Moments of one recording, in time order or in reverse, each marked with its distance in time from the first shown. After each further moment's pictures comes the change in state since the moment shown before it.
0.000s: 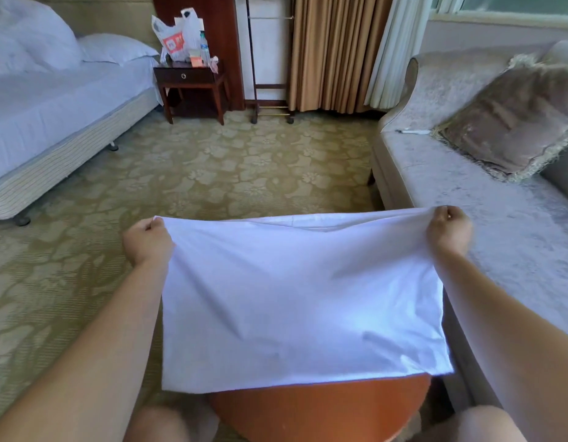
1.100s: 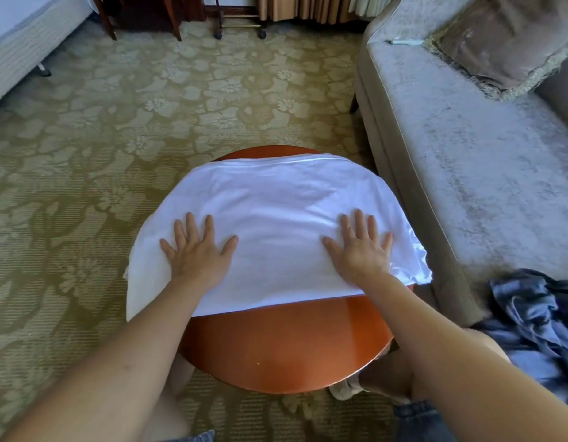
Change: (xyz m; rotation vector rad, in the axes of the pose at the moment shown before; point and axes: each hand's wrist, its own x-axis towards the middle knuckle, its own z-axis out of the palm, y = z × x) left_hand -0.111 -0.130 0.042 1.344 -0.694 0.391; right_hand -0.133 0.110 0.048 -0.868 -0.675 -0.342
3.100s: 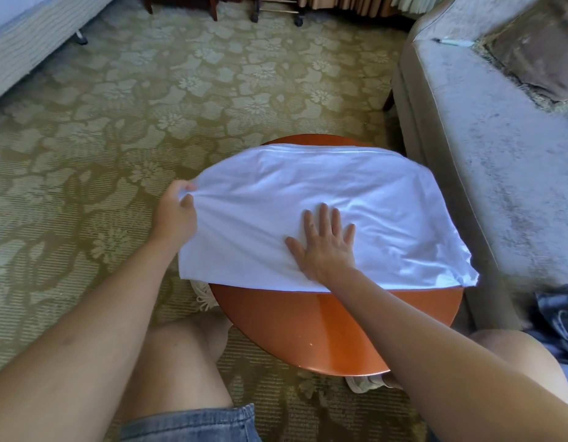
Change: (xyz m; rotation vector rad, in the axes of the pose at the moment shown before) left_hand 0.013 -0.108 -0.053 -0.859 0.277 -0.118; right_hand -0.027 -0.143 0.027 -0.106 -0.078 -0.237
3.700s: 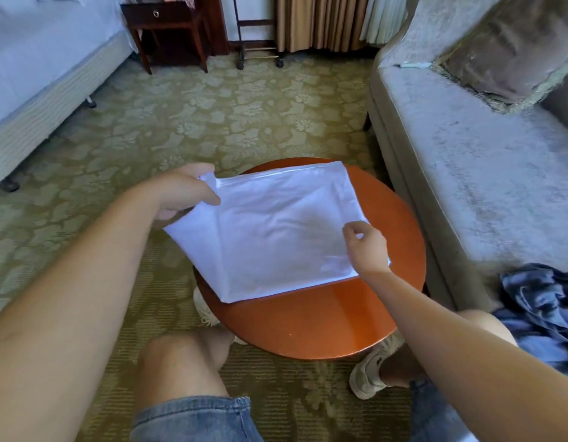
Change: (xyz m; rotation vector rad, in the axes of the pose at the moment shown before) left_hand -0.032 0.143 -0.050 0.136 -0.513 0.020; right_hand -0.044 0.094 -0.038 0.943 0.410 0.295
